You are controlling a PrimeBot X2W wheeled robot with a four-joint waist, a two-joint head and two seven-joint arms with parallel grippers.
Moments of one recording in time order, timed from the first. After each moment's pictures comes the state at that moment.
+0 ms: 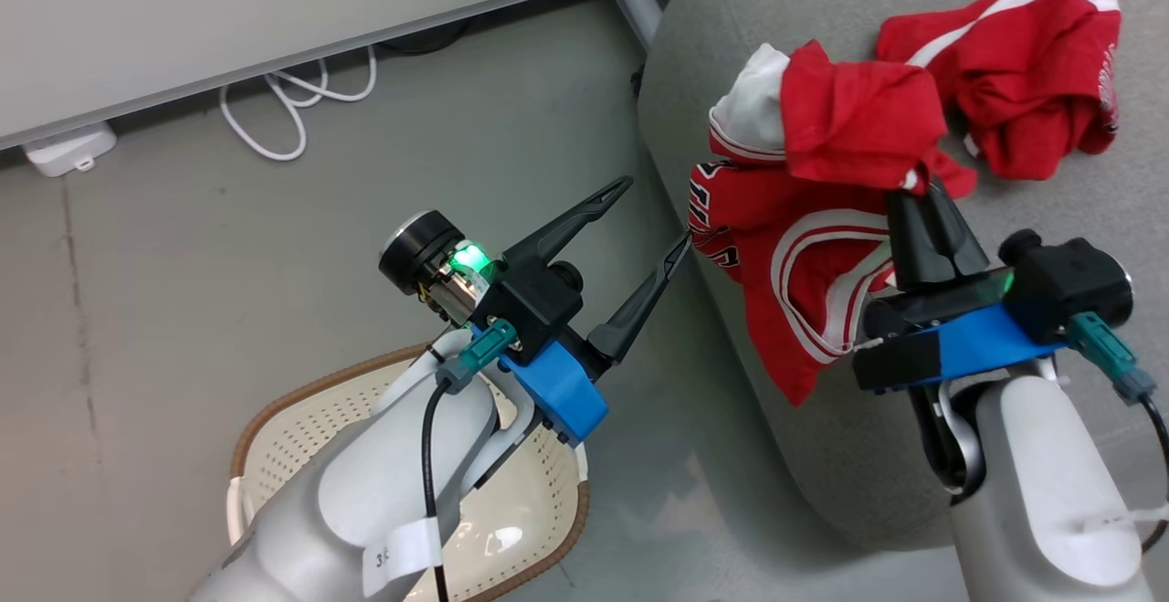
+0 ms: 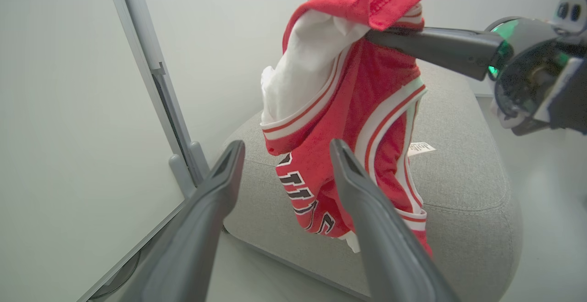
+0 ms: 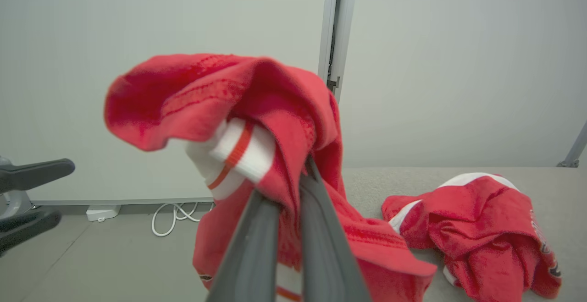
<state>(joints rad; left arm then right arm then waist) -0.70 0.19 -0.85 0.45 -0.37 -0.13 -0.26 -0.44 -0.05 0.04 0.24 0.07 0.13 -0.26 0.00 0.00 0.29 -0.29</state>
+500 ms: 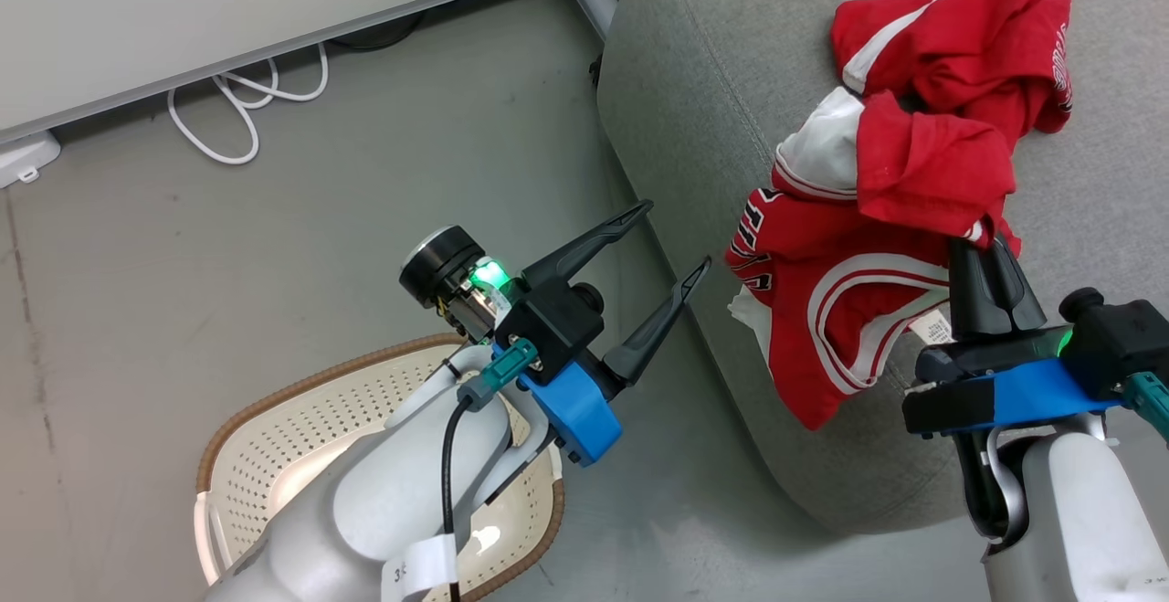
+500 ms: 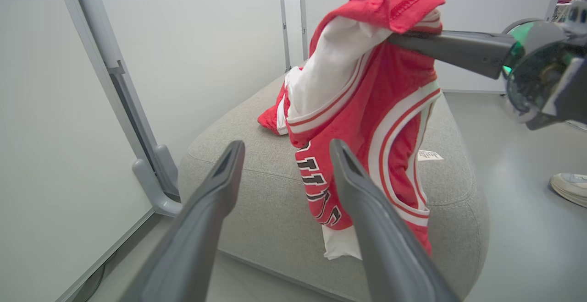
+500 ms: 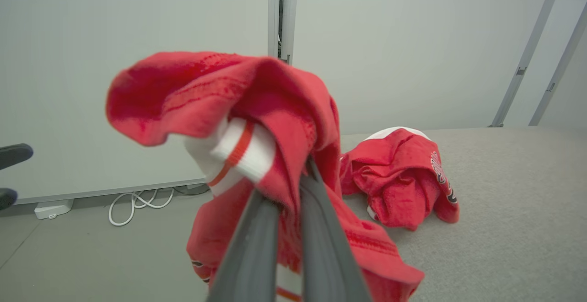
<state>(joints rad) -0.70 0.18 -0.89 0.44 -0.36 -0.13 -0.26 -0.32 -0.05 -0.06 0.17 0.08 0.13 -0.26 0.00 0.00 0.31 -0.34</state>
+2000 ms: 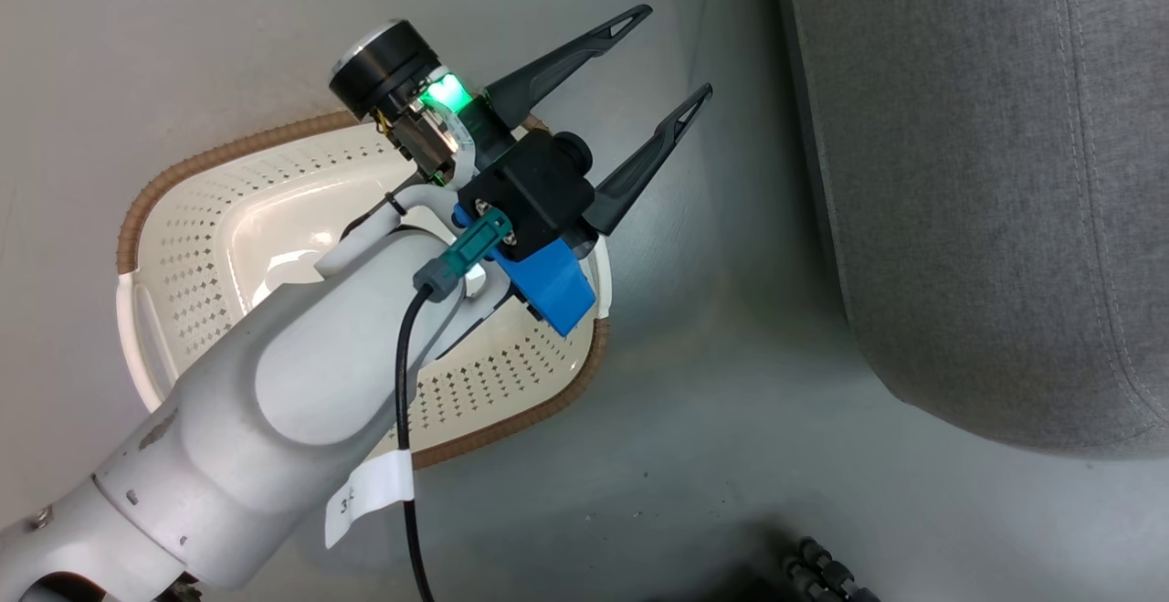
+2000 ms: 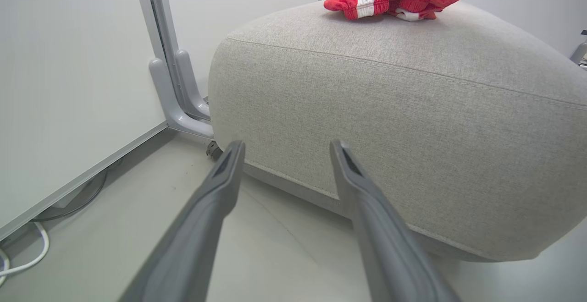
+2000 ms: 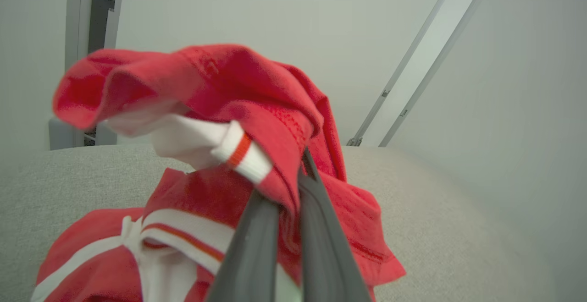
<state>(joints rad) -0.97 0.29 -0.92 0.36 -0.32 -0.13 -0.24 -0.95 -0.42 -0.58 0.49 -0.04 0.13 -0.26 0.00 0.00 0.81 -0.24</state>
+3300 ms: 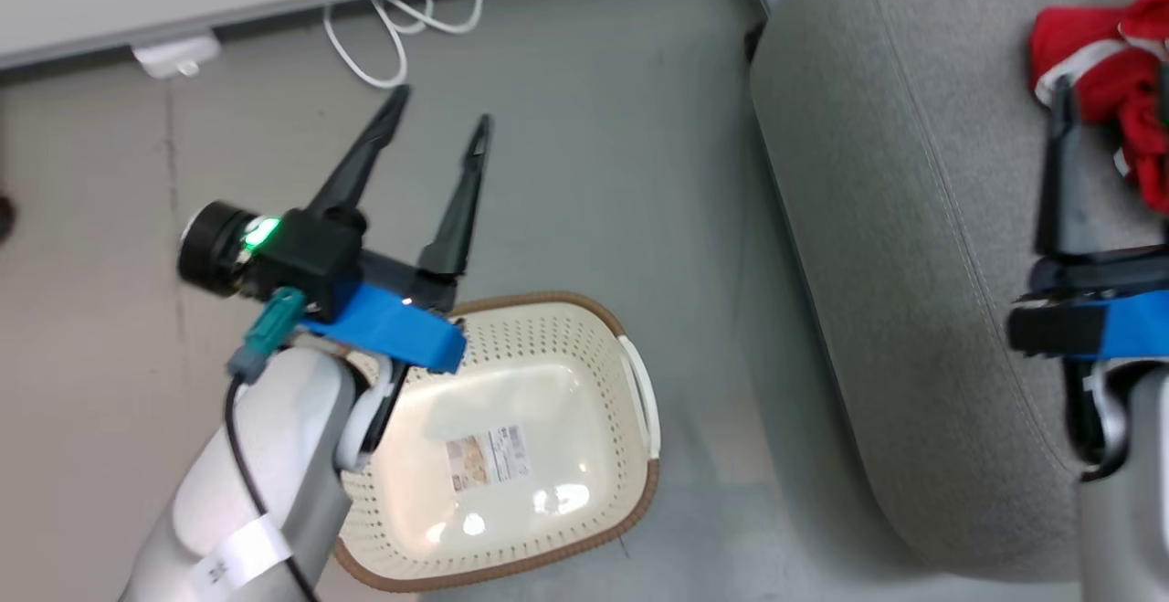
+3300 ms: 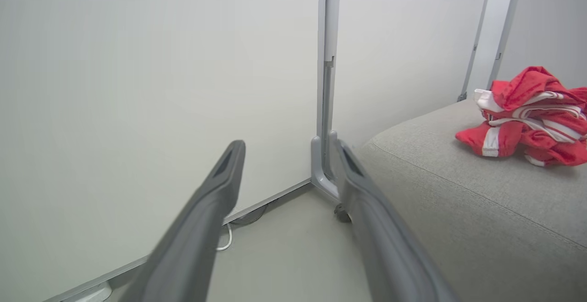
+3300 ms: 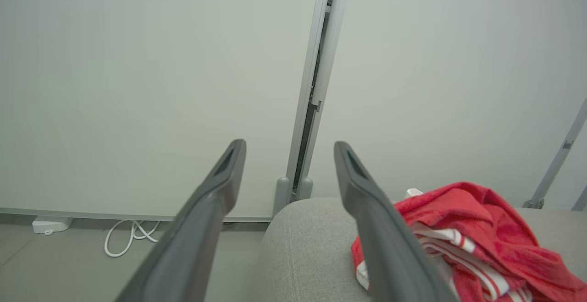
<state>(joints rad) -0.60 0.25 -0.51 0.31 -0.34 -0.04 -0.26 -0.43 -0.15 -0.18 0.10 0.01 0.13 -0.26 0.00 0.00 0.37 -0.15</state>
